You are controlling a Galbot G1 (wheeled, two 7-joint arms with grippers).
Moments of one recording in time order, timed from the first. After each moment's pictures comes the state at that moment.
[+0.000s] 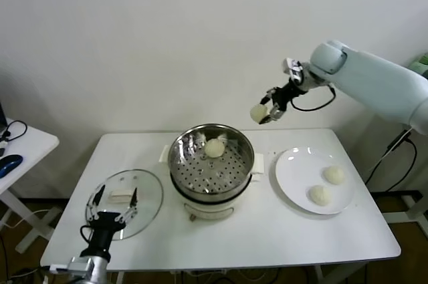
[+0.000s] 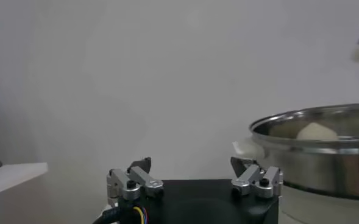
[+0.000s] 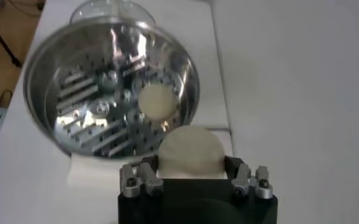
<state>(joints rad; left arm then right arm) 1.66 -1.33 -0.63 -2.02 -0.09 -0.11 -0.02 0.65 1.02 -1.31 0.91 0.75 -0.17 -1.11</state>
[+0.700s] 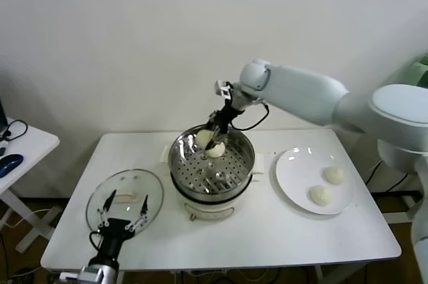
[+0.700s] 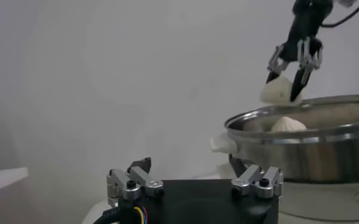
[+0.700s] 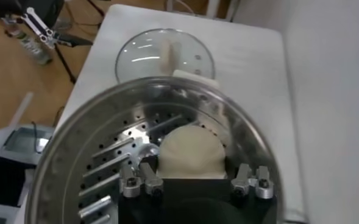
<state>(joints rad) 1.70 -1.34 -0.60 -2.03 -0.03 -0.14 -0.02 0.57 1.33 -1.42 0.88 0.89 -0.23 -1.07</state>
